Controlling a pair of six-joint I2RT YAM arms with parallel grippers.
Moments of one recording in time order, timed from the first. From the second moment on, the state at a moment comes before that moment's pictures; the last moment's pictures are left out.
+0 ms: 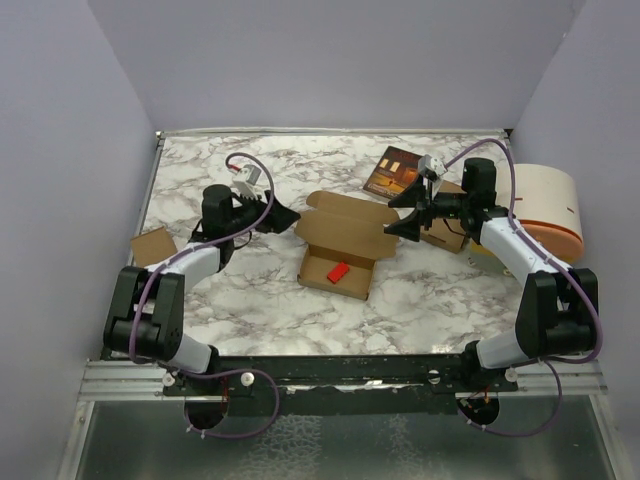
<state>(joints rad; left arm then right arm) -0.21 1.44 0.69 0.46 0.61 -0.41 0.08 1.46 0.95 0.00 -1.26 -0.35</state>
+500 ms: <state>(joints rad) -0.15 1.77 0.80 0.66 0.87 -0.56 0.08 1.47 0.95 -0.01 -1.27 -0.35</state>
